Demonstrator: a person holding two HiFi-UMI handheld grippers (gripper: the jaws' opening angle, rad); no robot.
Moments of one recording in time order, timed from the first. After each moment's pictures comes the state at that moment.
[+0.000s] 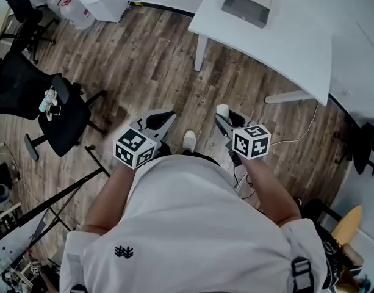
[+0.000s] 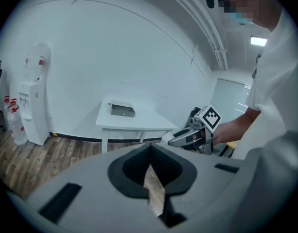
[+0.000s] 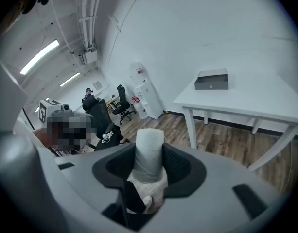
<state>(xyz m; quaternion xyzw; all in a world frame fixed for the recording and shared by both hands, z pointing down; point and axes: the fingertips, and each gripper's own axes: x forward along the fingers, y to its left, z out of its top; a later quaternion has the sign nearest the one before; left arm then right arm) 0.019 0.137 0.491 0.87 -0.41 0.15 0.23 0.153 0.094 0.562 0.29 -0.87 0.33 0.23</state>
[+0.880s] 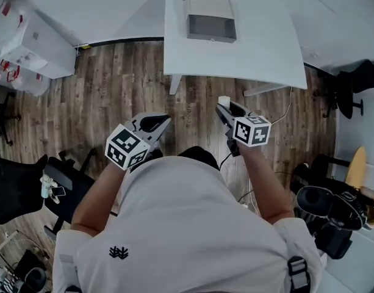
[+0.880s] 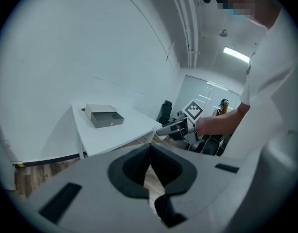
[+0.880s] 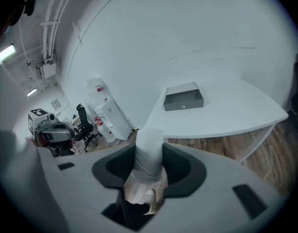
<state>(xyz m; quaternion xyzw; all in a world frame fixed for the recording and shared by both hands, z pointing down) -0.043 -0.032 0.471 0.95 -0.18 0.18 0.20 0.136 -0.061 0.537 0.50 -0.76 0.37 0.18</state>
